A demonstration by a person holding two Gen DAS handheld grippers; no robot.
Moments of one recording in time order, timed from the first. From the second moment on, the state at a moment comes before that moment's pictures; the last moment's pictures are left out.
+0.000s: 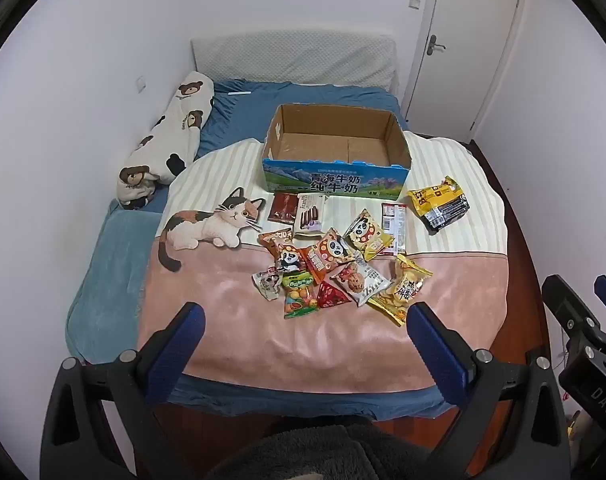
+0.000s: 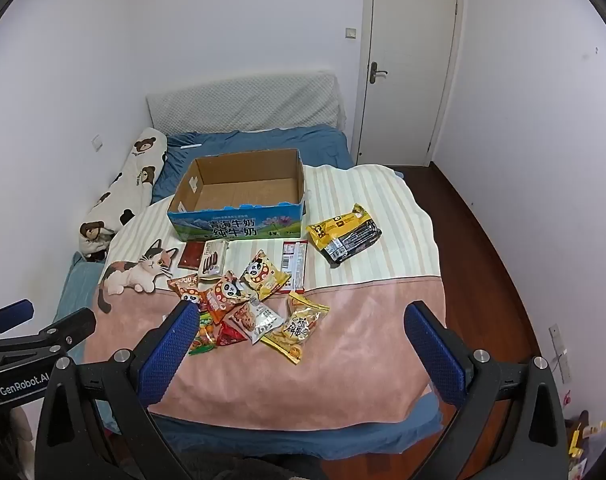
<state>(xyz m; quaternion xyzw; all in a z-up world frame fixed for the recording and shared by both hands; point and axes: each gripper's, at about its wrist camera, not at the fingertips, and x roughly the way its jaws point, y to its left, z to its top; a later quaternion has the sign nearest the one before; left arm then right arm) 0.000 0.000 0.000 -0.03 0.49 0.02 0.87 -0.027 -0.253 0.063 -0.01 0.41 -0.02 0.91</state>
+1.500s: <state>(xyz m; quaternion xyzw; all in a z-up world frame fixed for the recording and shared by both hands) 0.000 -0.001 0.000 -0.03 0.49 0.02 0.87 -0.030 -0.255 0.064 -0.01 0.41 -0.02 0.91</state>
